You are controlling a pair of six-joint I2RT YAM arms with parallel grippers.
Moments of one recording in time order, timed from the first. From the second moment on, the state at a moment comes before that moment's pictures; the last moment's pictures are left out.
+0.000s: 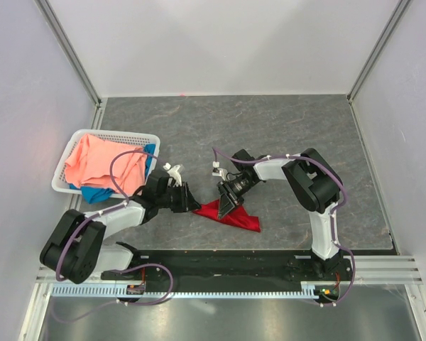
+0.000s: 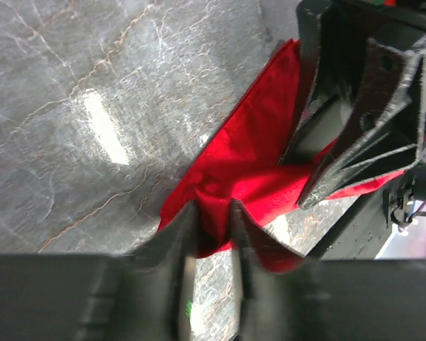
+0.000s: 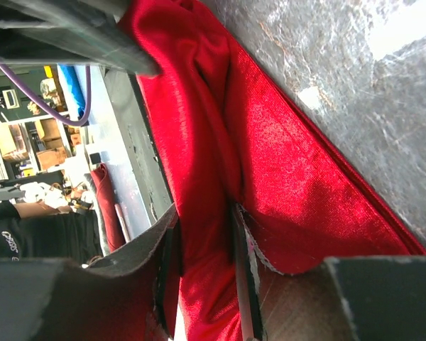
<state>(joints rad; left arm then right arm) -0.45 1.28 0.39 0.15 0.46 -0.55 0.61 2.06 1.15 -0.44 -1.04 0.05</state>
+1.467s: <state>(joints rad) -0.45 1.49 0.71 -0.33 0.51 -0.55 1.17 1.61 0.84 -0.16 0.19 -0.07</state>
